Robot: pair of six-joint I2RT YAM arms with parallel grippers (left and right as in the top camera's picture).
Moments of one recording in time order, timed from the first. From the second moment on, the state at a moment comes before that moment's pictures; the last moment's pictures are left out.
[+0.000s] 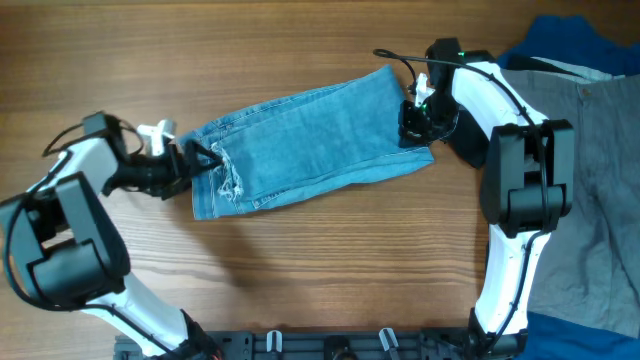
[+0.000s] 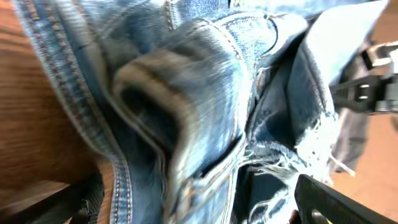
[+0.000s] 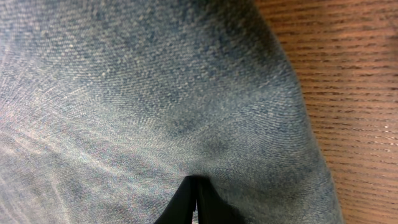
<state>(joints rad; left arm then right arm) 0.38 1.93 1.09 -0.77 0.80 0.13 0.11 2.26 1.69 -1.07 -0.34 0.23</state>
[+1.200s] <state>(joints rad) 0.16 1.99 1.54 -1.33 0.25 -0.04 0.12 2.22 1.67 -1.22 -0.37 0.07</state>
